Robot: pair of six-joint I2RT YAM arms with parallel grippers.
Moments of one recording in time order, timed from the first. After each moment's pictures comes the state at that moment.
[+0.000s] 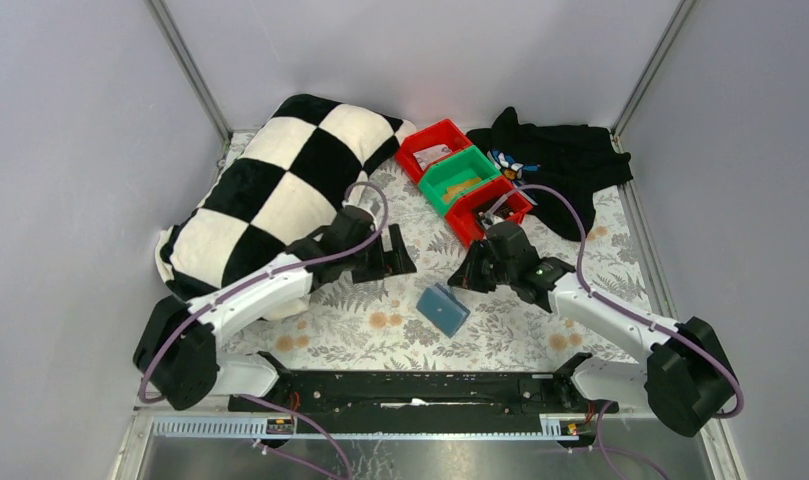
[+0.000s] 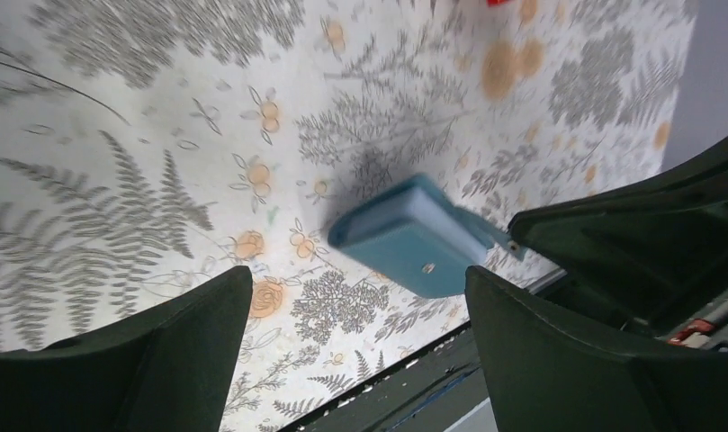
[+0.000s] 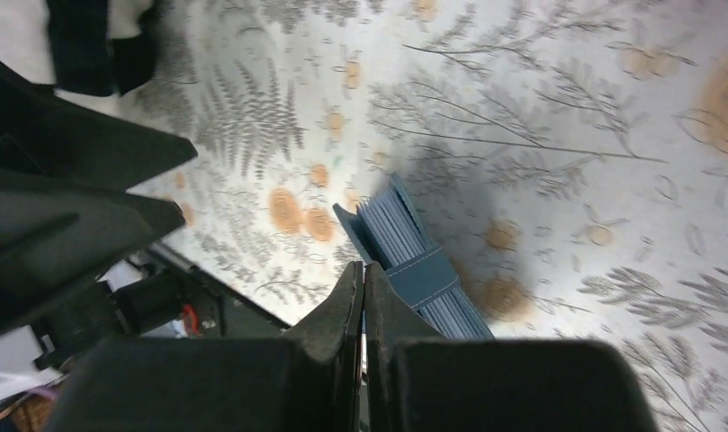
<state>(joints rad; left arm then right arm) -0.70 1.33 0.86 -0.35 0.16 -0.81 0.63 1.17 0.66 -0.25 -0.18 0.82</state>
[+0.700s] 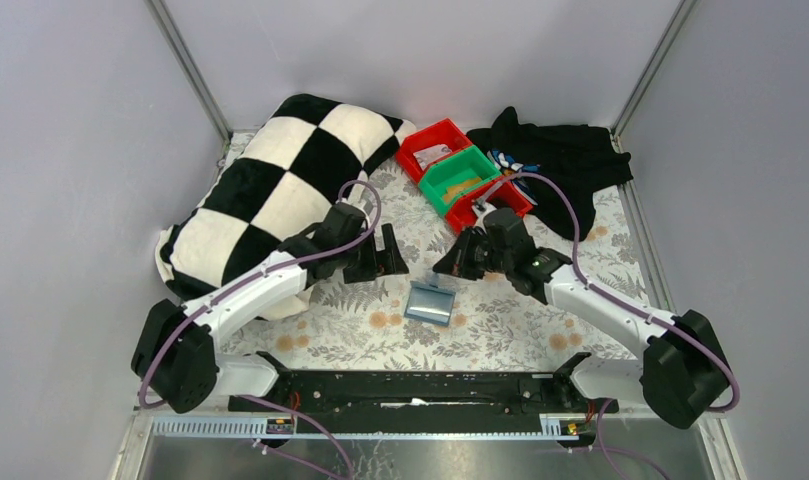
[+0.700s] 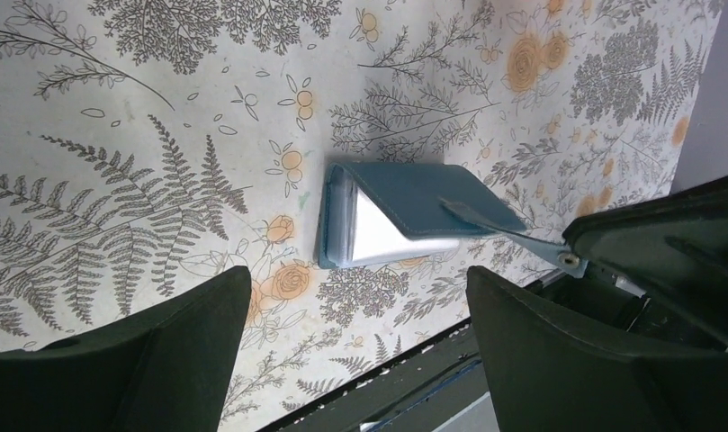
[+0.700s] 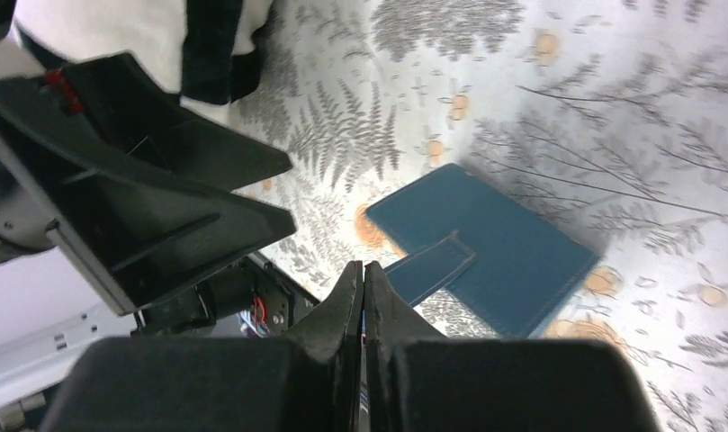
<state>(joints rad) -0.62 1.28 0.87 -0.44 0.20 -0.76 0.65 1.24 0.77 -0.15 -0.29 0.86</state>
